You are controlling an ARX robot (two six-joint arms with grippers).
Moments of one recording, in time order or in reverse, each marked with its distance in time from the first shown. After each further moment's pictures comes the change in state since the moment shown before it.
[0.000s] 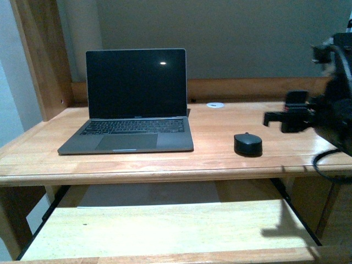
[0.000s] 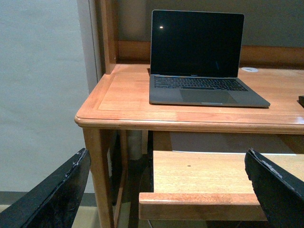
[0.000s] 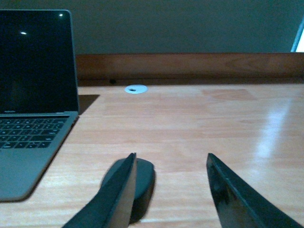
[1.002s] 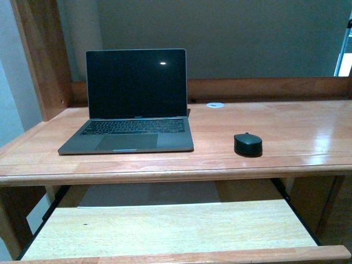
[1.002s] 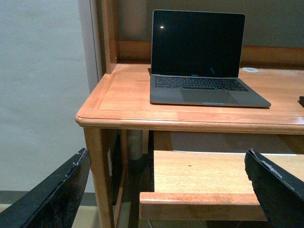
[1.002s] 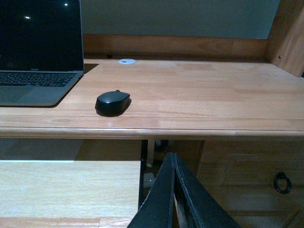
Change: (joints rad) left arm 0.000 0.000 0.000 0.000 -0.001 0.000; right arm -0.164 -0.851 -0.756 -0.141 -0.172 -0.032
